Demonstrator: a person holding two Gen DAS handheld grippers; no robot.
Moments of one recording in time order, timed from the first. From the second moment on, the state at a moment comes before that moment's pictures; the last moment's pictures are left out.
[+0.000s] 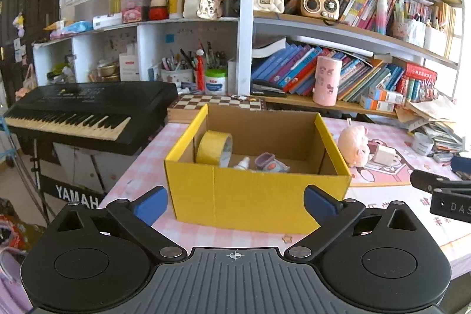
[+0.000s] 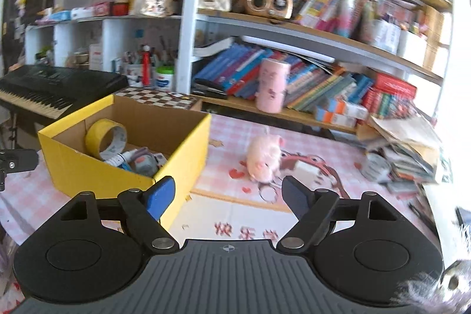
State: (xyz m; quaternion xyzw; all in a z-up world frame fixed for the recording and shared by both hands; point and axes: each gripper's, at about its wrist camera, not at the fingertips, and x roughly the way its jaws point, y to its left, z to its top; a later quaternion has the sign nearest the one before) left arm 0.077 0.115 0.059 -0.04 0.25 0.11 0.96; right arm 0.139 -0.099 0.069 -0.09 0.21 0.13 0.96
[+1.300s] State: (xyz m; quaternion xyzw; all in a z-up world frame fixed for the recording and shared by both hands) left arm 0.035 0.078 0.030 -0.02 0.29 0.06 0.95; right arm 0.062 -0.107 0.028 -0.07 0.28 0.10 0.95
